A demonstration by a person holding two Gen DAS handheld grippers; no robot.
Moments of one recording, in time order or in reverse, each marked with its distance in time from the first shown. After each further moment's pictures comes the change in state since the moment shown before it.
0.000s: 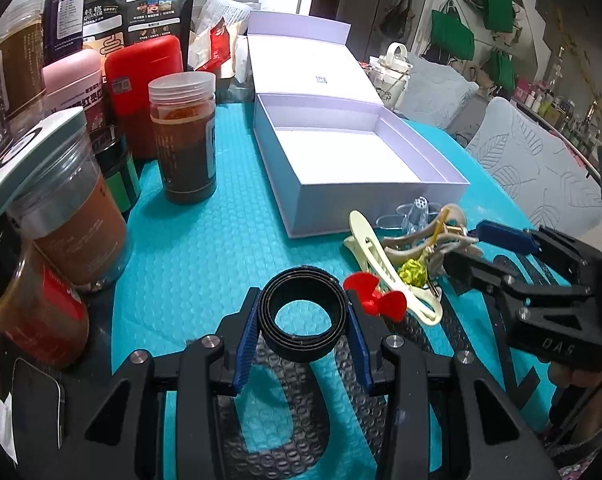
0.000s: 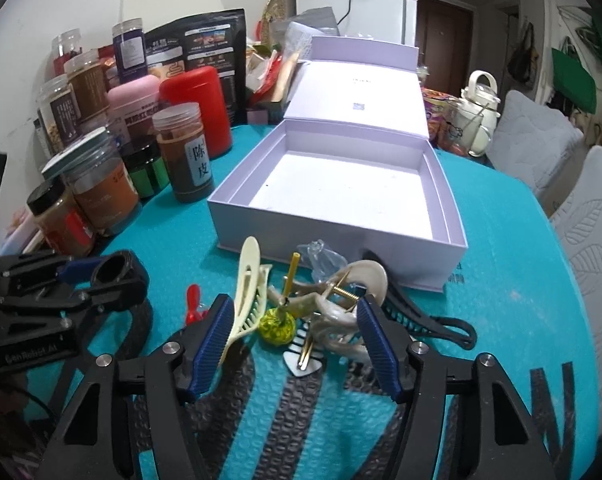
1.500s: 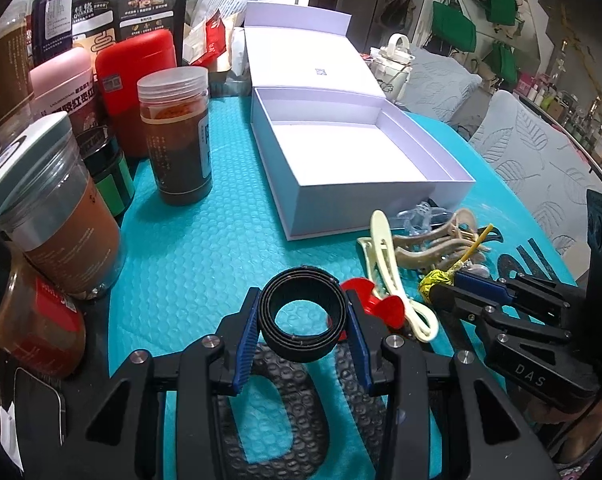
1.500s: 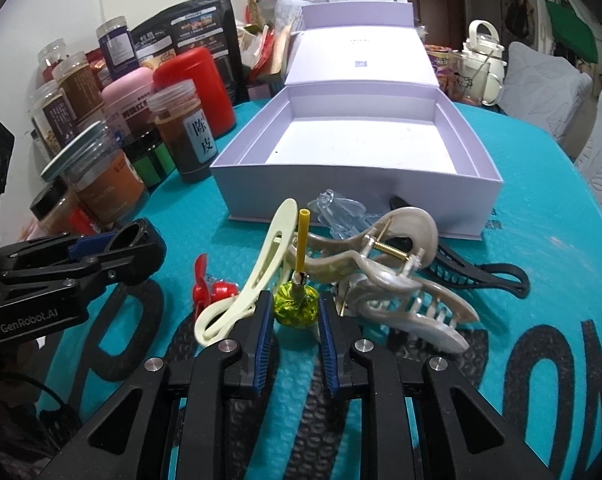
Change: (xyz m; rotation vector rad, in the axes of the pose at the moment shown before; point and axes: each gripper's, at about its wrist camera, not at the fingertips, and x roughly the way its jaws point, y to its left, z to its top) left arm 0.008 -0.002 0.009 0.008 0.033 0.001; right arm 0.018 -0.005 -0.021 0.123 0.063 0.098
